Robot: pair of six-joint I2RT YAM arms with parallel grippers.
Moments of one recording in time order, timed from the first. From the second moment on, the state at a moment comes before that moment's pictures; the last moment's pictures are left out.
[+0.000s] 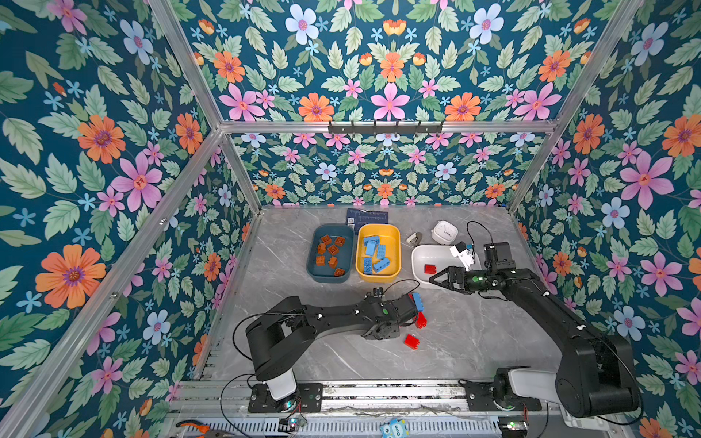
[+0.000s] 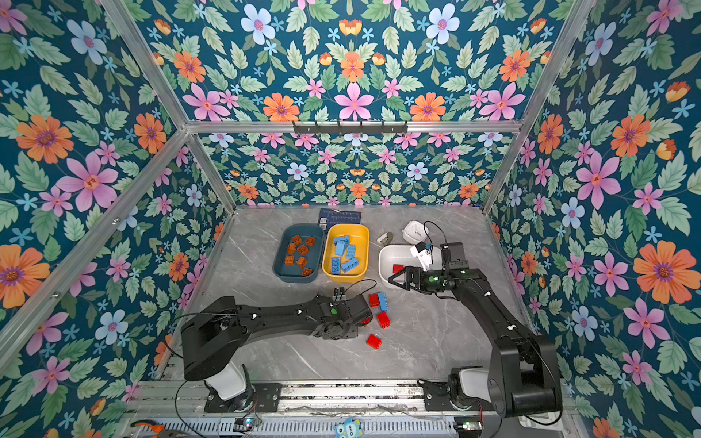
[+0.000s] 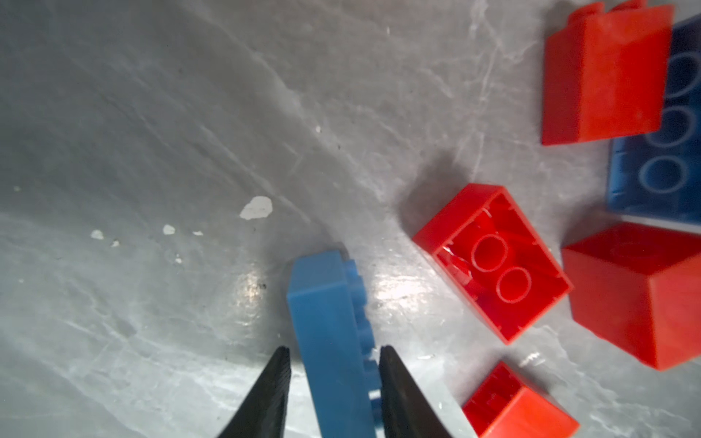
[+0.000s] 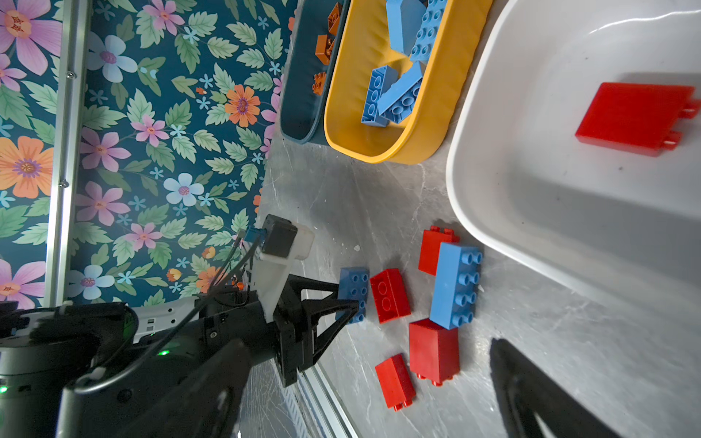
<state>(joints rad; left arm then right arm) -1.16 1.72 1.04 -0.69 -0.23 -1.14 0.09 1.30 0.83 -0.49 -0.92 0.23</state>
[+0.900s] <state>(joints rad) -1.00 1.66 1.25 -0.77 -0.29 -0.89 0.09 1.30 0.84 -0.44 -0.94 0.27</state>
